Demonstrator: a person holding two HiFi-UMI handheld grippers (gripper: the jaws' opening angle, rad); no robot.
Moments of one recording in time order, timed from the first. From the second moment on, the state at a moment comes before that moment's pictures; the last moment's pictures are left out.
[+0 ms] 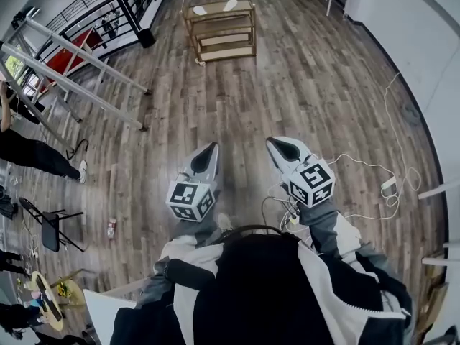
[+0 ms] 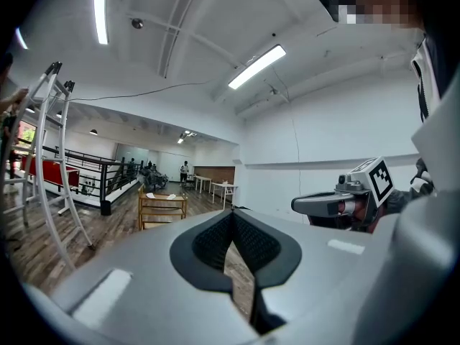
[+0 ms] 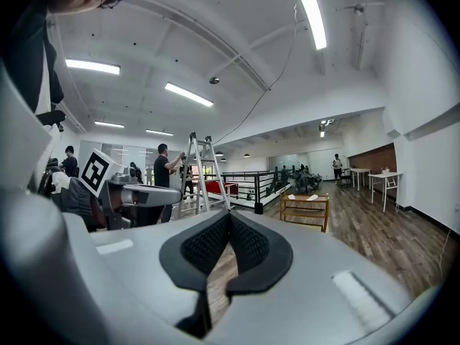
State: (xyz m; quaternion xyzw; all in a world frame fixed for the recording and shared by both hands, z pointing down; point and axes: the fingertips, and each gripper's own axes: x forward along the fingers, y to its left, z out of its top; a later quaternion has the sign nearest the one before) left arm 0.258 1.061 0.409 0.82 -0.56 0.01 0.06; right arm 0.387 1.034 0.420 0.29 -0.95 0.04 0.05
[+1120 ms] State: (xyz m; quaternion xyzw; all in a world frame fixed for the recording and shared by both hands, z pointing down) left arm 0.076 0.953 0.422 0.85 -0.53 -0.01 0.07; right arm 0.195 0.928 0.424 0.31 -0.95 0.04 0.05
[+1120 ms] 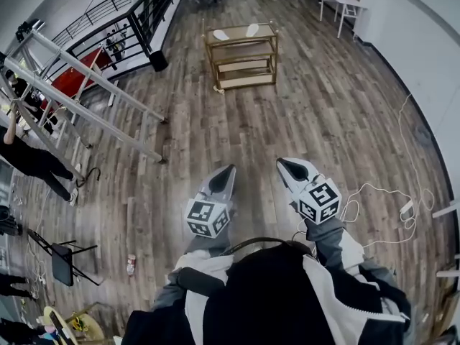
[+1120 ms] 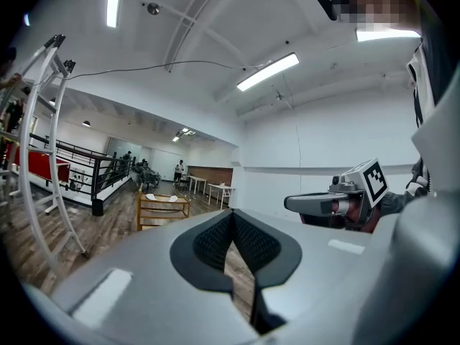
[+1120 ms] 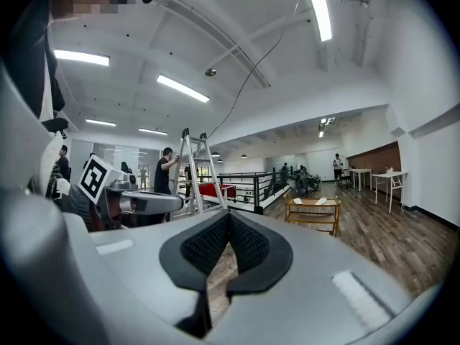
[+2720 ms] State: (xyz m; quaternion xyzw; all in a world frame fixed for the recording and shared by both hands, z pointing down) left arm 0.157 0.640 0.421 0.86 -0.51 -0.02 0.08; right arm 0.257 0.618 0.422 0.27 -0.96 0.04 0.02
